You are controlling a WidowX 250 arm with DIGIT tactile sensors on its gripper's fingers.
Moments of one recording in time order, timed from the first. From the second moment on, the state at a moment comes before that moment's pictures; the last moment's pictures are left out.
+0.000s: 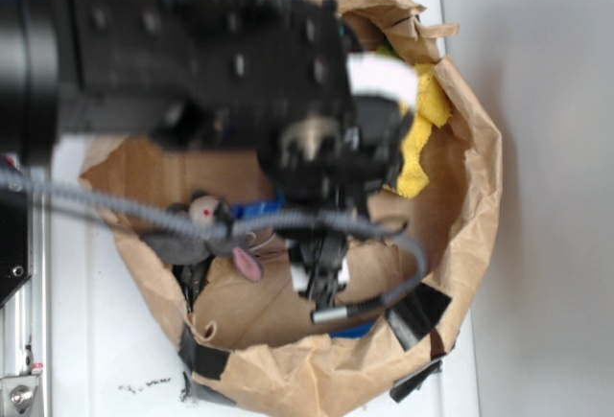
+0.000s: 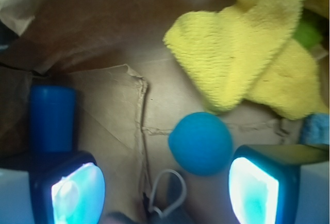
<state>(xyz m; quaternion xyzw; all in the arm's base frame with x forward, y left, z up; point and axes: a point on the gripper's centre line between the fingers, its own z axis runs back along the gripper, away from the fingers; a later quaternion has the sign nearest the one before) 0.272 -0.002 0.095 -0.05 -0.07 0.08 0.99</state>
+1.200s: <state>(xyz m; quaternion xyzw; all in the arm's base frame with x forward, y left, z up) 0.285 -0.055 0.086 -0.21 -0.06 0.08 0.97</state>
